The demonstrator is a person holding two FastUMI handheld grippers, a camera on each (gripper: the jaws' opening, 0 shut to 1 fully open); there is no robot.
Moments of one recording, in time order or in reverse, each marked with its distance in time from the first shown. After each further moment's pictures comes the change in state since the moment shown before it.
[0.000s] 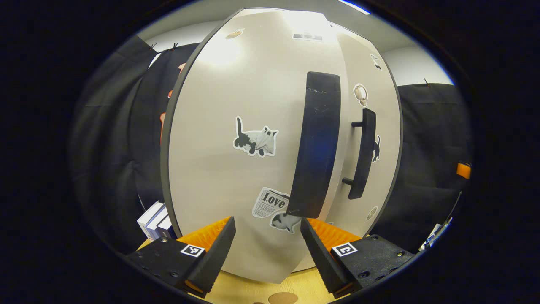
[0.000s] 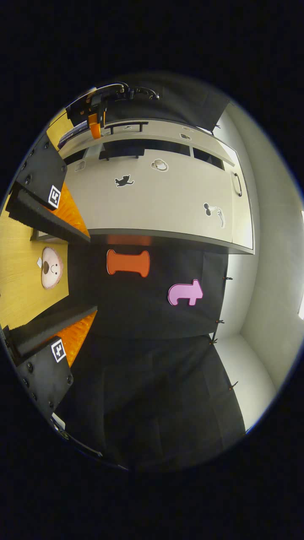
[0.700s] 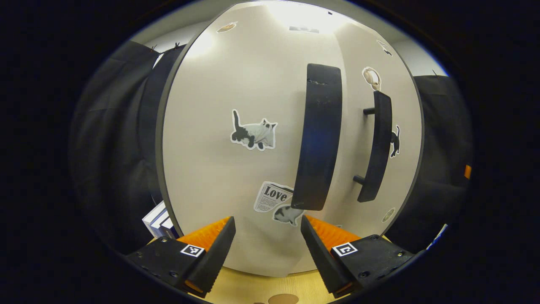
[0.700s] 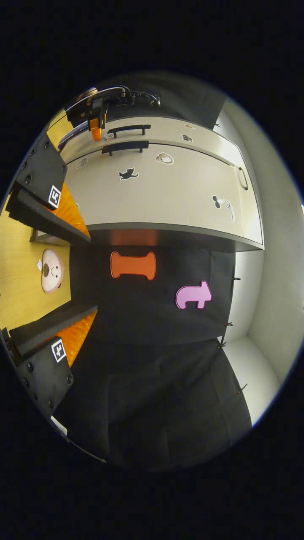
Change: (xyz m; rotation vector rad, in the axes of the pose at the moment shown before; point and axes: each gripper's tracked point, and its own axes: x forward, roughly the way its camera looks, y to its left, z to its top) left arm -0.003 -0.014 -0.002 0.020 0.051 0.116; right arm 0.030 -0.010 -0.010 0.014 0.036 0.047
